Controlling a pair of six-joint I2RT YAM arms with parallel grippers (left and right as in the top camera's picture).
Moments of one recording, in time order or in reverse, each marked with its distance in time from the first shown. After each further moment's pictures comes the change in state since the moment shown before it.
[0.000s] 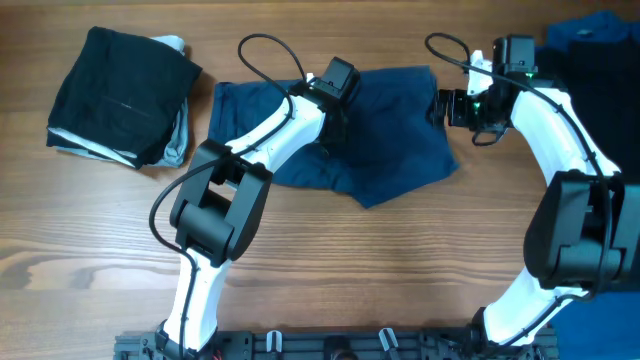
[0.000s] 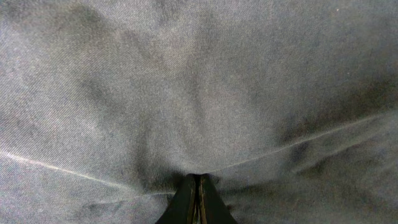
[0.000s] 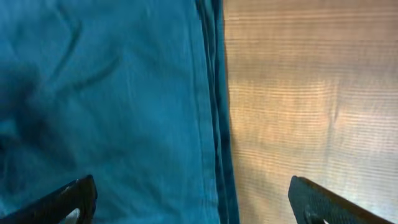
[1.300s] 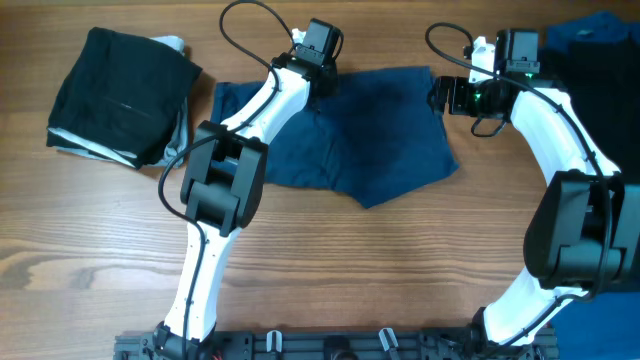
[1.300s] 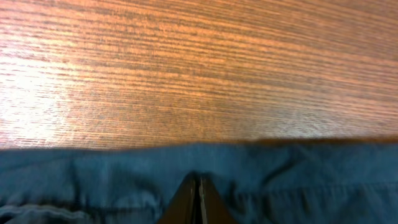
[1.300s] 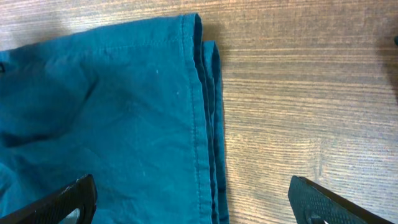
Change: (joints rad) left arm 0.117 0.217 0.308 0.158 -0.011 0.042; right arm 0.000 0.000 0.000 0.124 0.000 0.000
